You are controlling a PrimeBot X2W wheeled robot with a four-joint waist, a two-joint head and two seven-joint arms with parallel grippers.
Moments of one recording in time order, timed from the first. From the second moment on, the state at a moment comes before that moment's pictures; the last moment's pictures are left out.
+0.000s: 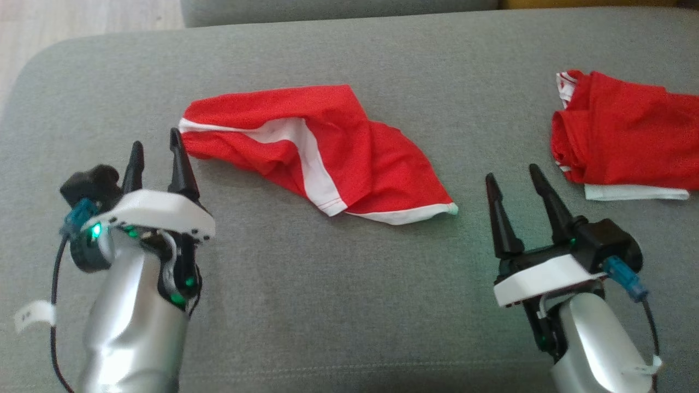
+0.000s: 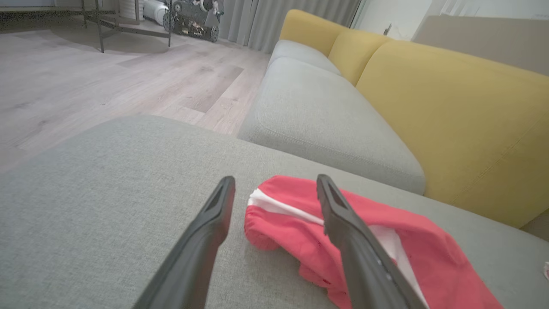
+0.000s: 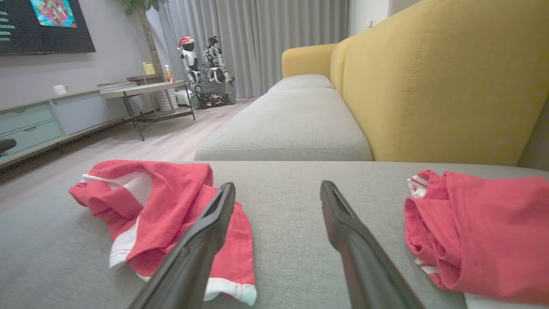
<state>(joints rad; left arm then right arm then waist) -0.48 0.08 -0.16 0.61 -0.47 0.12 -0.26 -0.21 -0.05 0.14 0.33 0.12 0.13 -0.25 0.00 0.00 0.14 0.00</state>
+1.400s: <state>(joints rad) -0.23 0.04 -0.31 0.39 -0.55 0.11 -0.26 -0.49 -0.13 0.45 0.74 0.39 0.13 -0.18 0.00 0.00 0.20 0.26</state>
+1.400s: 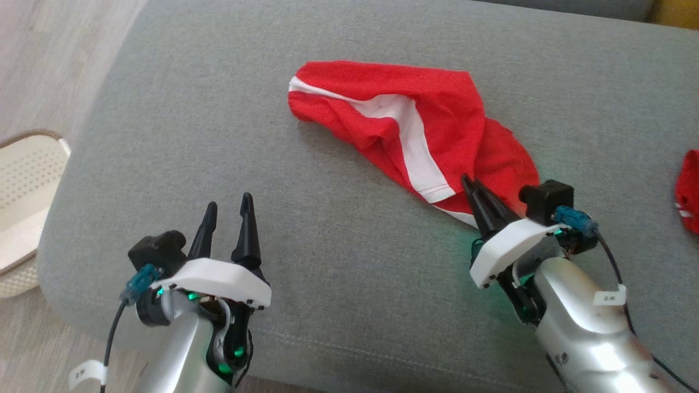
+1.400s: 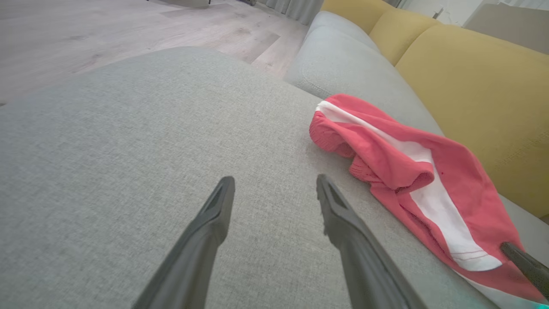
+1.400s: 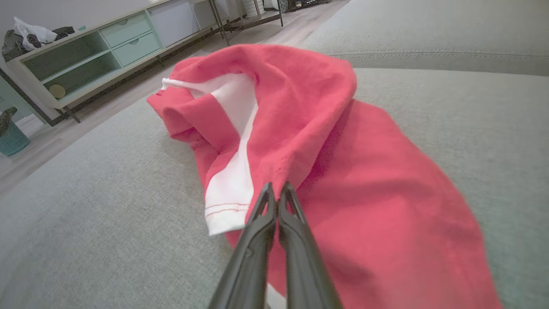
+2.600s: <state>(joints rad) -0.23 0.04 -0.34 0.41 -0.55 0.09 -0.26 -0.48 -0.48 0.36 0.66 0.49 0.13 0.05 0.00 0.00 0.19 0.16</state>
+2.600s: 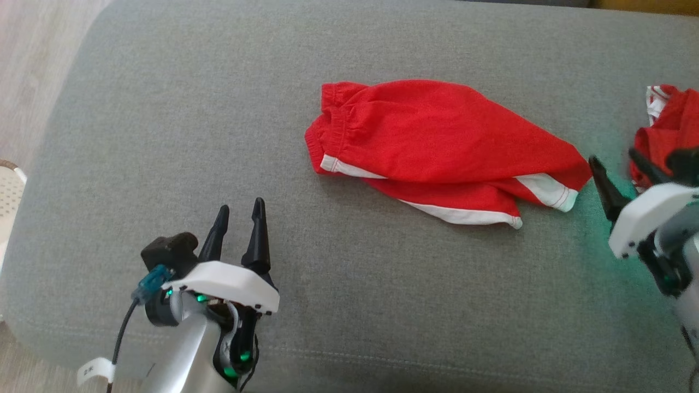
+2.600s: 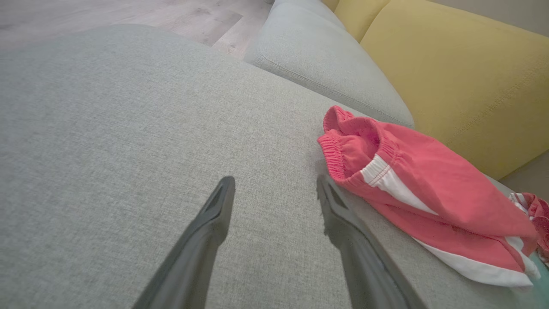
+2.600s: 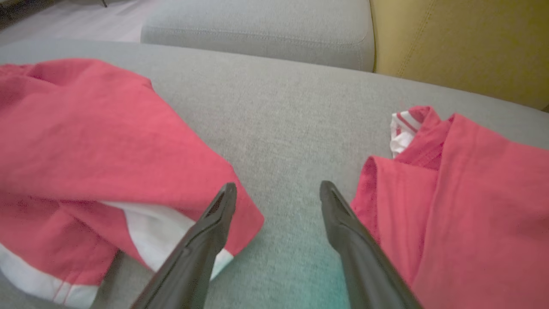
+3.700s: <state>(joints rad) -0.43 0.07 -0.36 0.67 -0.42 -0.07 -0.24 -0.25 -0.19 0.08 0.45 0.42 0.13 -0.20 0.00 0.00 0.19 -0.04</state>
